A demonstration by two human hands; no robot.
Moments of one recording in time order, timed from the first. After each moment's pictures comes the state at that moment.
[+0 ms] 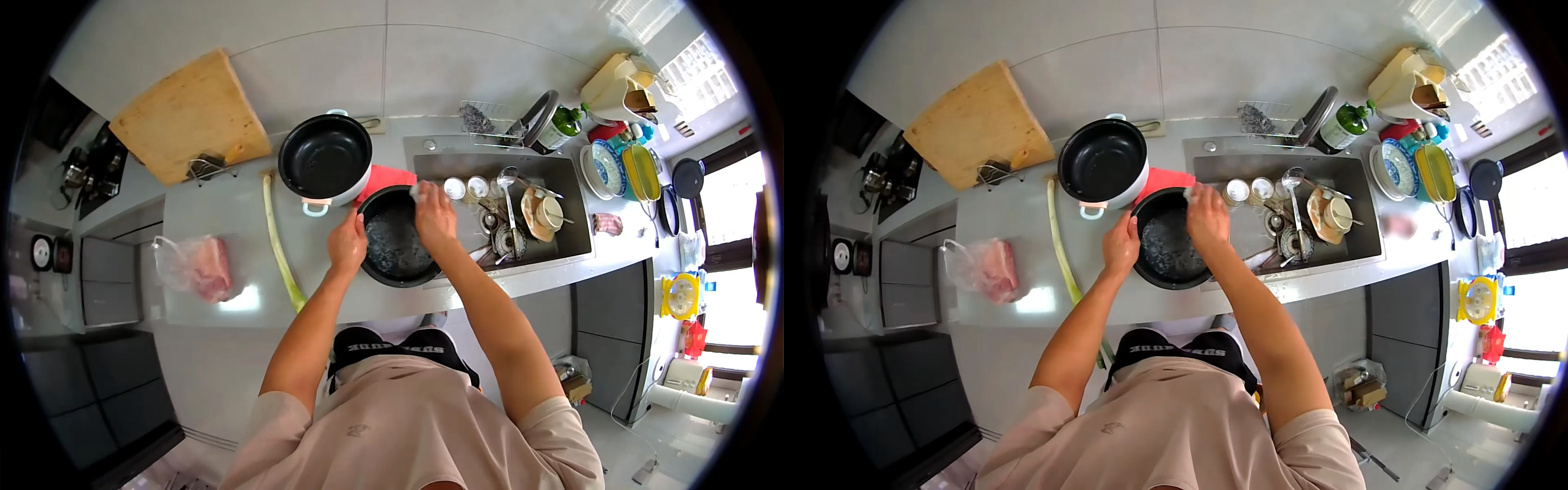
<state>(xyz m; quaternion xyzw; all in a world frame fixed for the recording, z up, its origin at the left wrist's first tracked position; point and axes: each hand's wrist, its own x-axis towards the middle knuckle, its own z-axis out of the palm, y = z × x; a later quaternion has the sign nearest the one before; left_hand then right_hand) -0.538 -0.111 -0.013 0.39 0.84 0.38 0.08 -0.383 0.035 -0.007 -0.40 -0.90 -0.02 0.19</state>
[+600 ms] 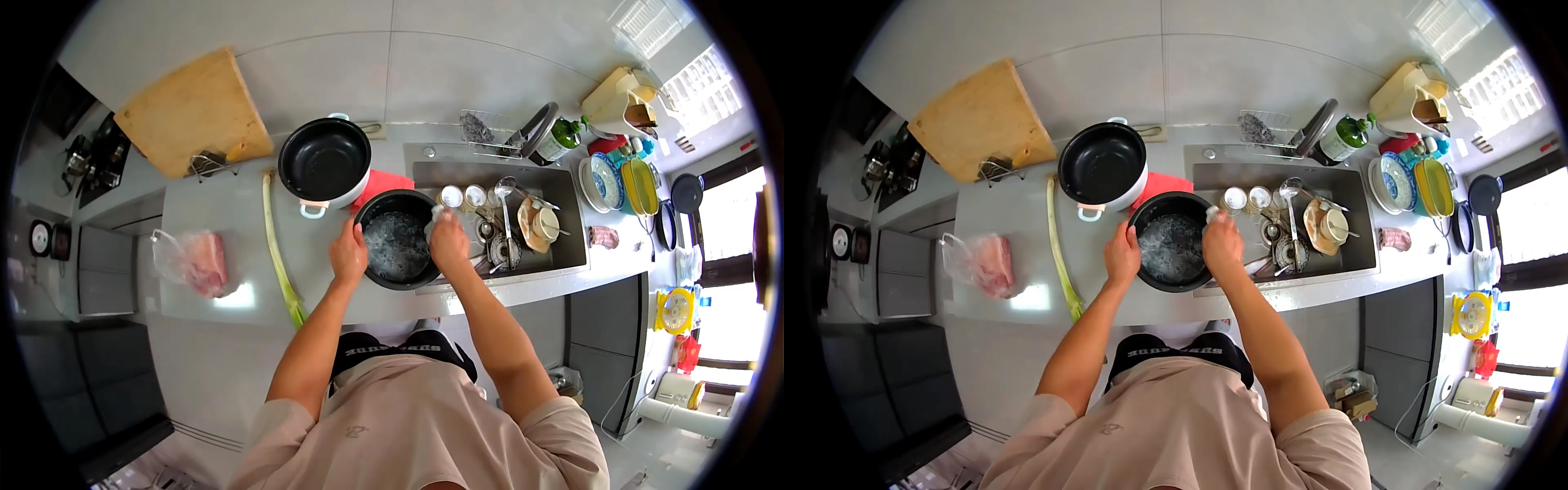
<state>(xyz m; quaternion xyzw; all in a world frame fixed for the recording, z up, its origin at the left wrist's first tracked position) -0.515 -0.115 -0.012 0.35 0.85 0.38 0.08 -0.338 0.033 -0.015 -0.57 -0.81 0.15 0.03</state>
